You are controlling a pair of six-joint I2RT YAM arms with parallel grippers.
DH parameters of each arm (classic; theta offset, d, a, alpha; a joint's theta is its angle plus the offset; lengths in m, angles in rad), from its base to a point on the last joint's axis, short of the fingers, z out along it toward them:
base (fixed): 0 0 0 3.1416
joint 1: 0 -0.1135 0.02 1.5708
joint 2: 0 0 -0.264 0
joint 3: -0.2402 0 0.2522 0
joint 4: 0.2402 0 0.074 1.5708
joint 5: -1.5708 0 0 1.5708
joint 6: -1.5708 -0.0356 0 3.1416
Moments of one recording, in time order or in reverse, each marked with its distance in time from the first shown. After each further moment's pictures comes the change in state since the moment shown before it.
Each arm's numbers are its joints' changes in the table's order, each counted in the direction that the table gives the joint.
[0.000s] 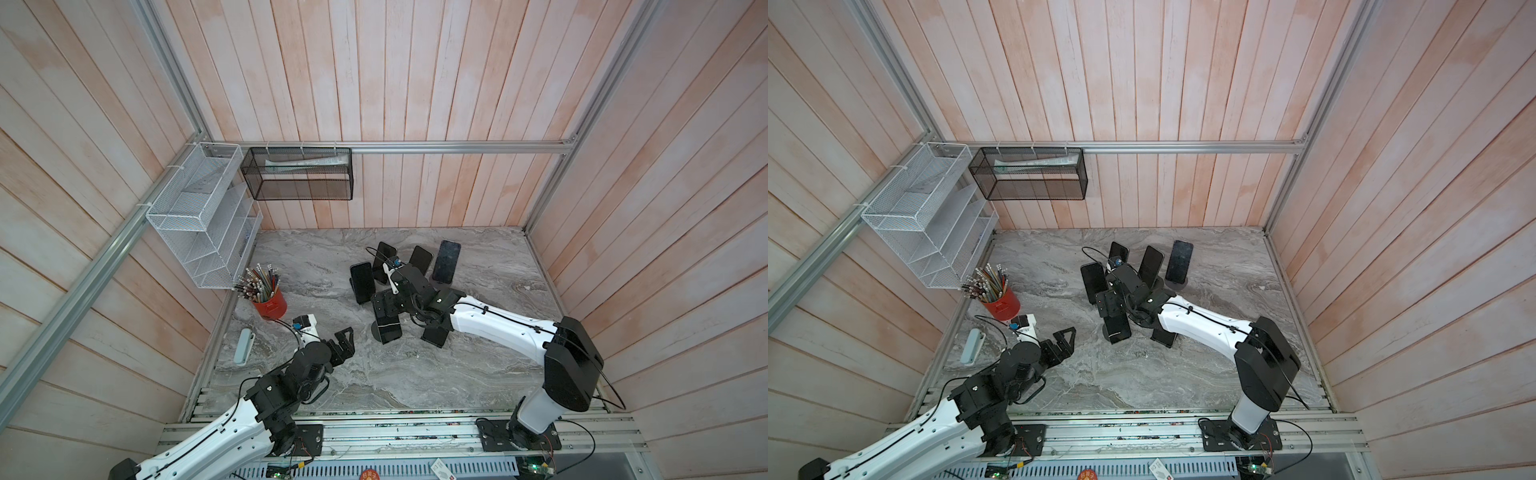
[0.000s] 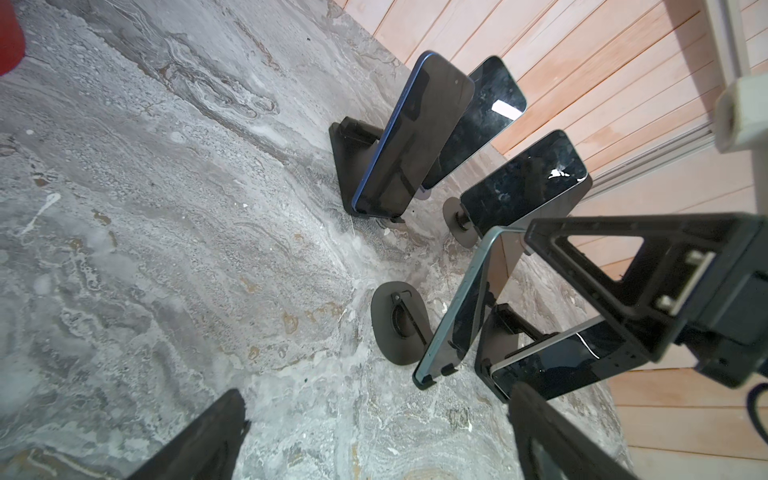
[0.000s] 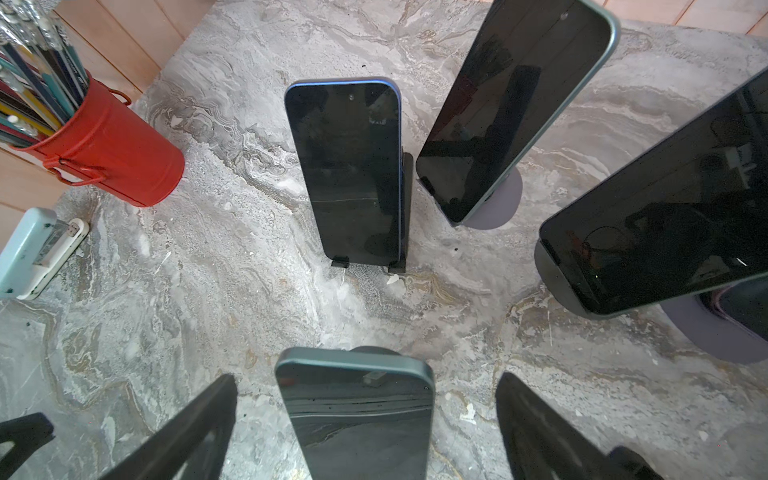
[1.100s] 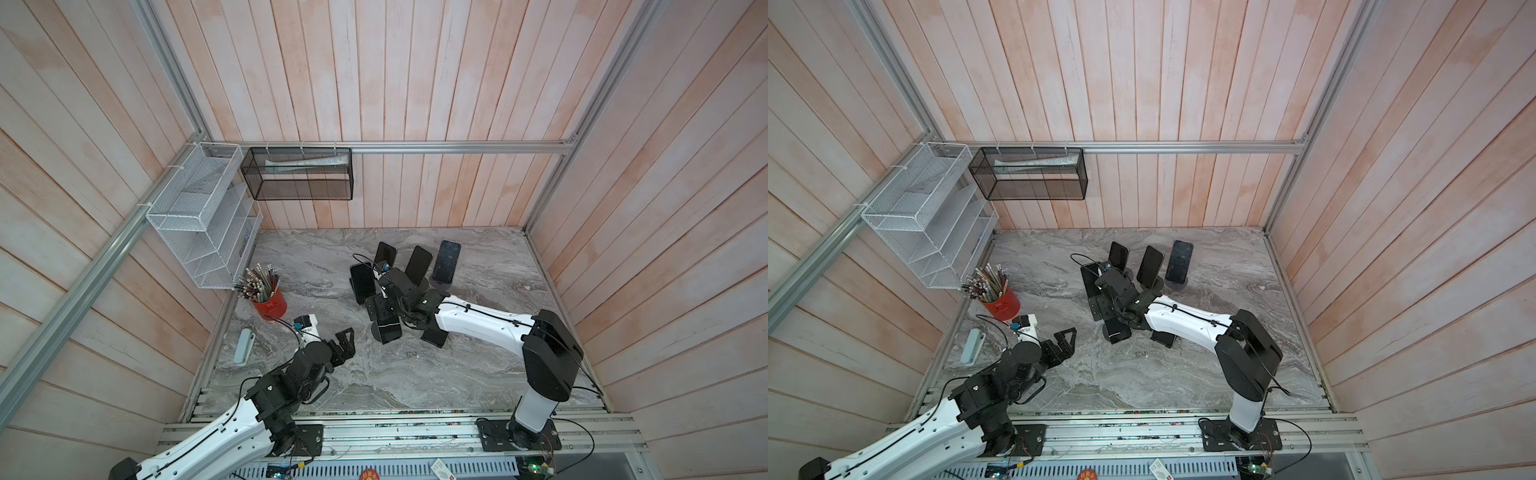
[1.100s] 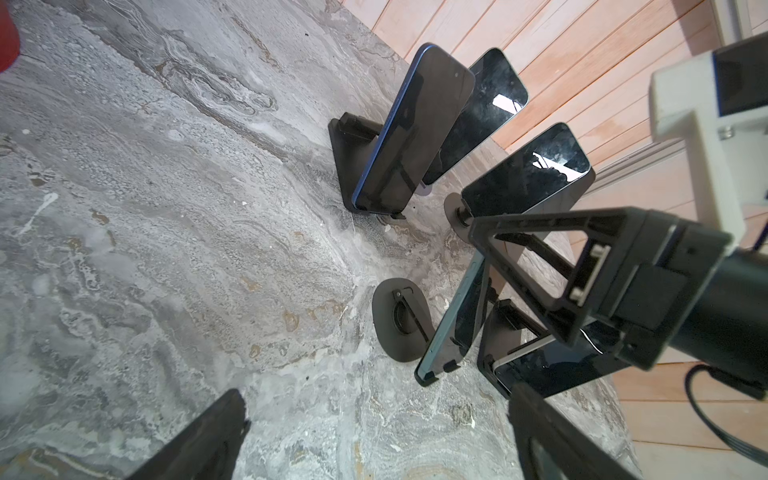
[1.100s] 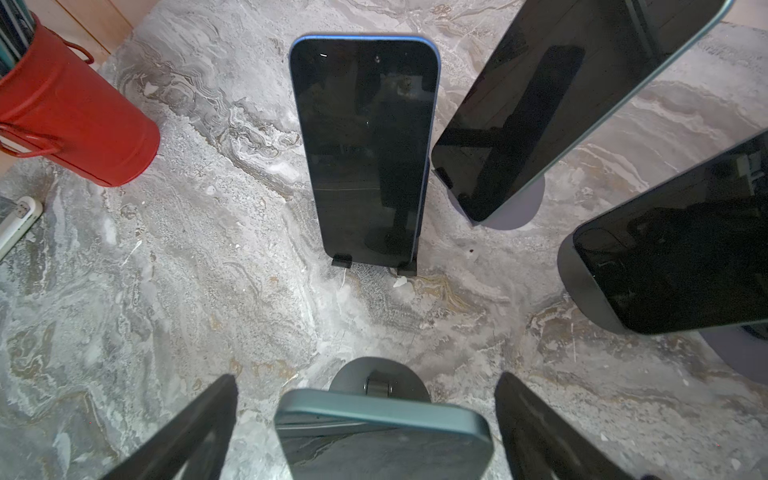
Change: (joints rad) left arm 0.000 -0.005 0.000 0.001 -0.004 -0.008; right arm -0.037 0.106 -0.054 -0.006 -0.053 0.023
